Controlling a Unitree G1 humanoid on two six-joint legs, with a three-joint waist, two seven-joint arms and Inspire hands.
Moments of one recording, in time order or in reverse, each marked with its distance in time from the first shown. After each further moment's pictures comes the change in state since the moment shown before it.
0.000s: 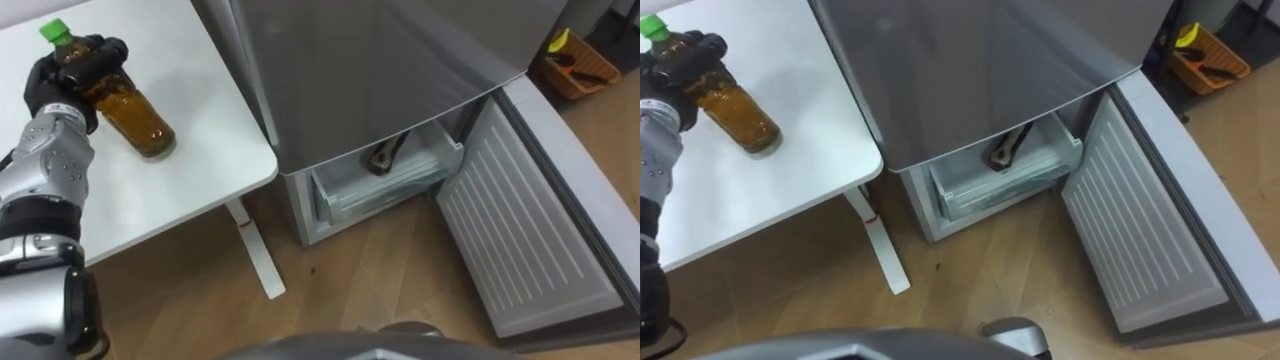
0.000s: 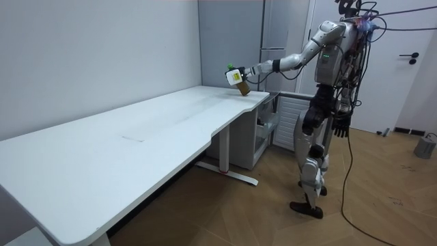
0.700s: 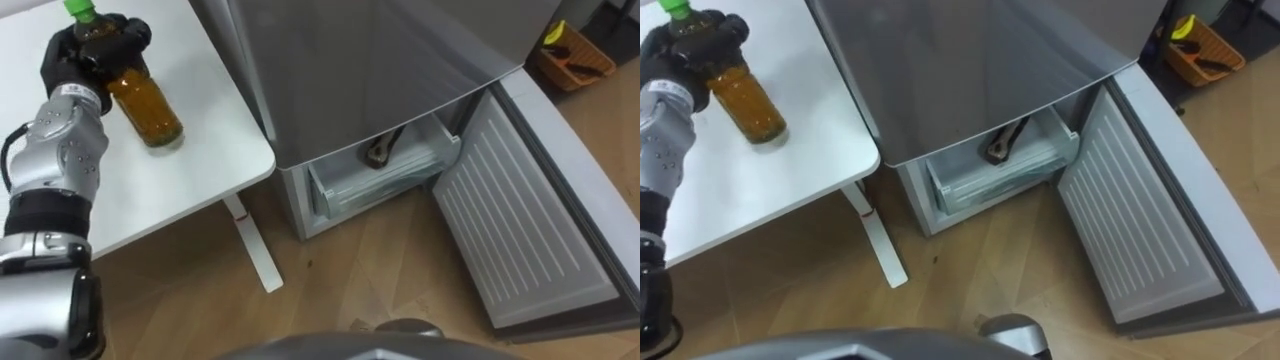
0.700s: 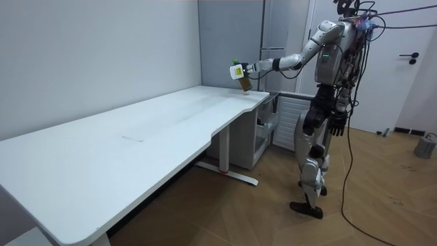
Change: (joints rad) left arm 0.000 -0.011 -0.117 -0.158 0.016 0.000 -0.006; right arm -0.042 0.001 0.024 -0.003 0.001 -0.050 -0.006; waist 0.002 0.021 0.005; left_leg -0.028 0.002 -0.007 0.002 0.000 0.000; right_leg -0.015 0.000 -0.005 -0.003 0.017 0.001
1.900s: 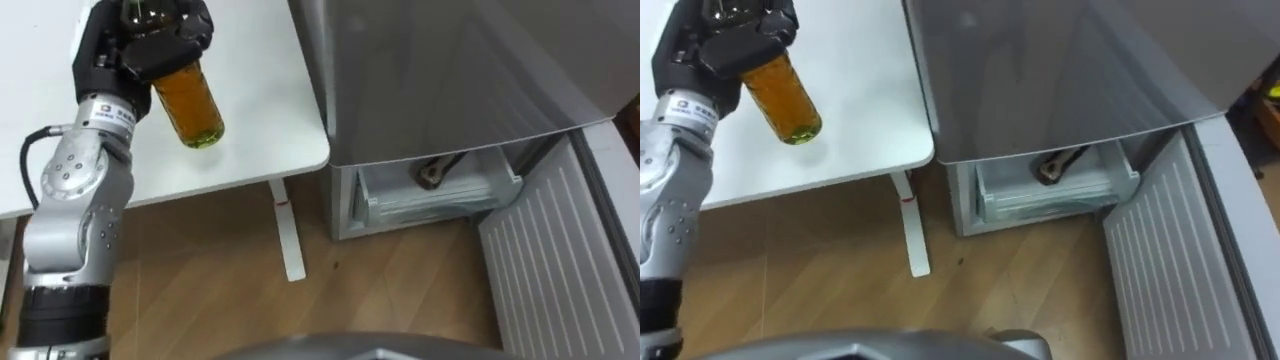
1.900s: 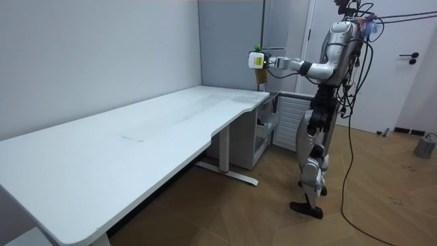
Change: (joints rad) left arm 0.462 -0.150 0.000 -0.835 0.093 0.028 -0.150; right arm -0.036 0.004 0.119 0.026 -0.003 0.039 0.023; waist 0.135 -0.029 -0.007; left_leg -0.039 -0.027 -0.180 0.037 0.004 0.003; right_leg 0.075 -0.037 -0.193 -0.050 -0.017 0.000
